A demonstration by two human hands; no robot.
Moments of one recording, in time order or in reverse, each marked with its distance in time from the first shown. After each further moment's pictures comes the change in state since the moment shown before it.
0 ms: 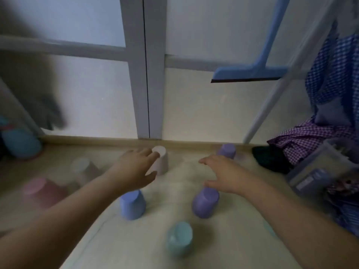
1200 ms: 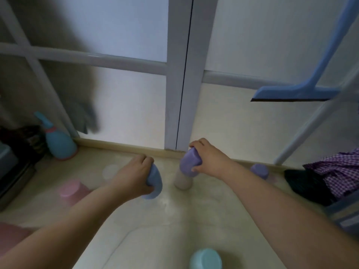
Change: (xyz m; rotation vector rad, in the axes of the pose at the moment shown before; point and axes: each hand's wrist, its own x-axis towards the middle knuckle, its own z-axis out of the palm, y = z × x) left_hand -0.015 -0.071 0.001 -0.263 -0.035 -0.337; right_hand 0.126 -0.073 -0.019 0.109 0.111 -0.090
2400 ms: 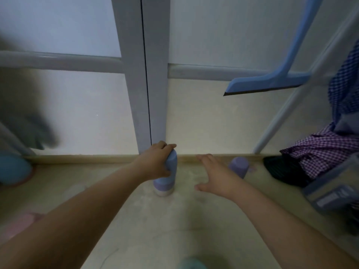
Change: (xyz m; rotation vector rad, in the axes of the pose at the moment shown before) left_hand 0.112 0.074 0.015 0.001 -0.116 0.310; right_hand -0.047 0.062 0.008 0.031 -0.001 0.189
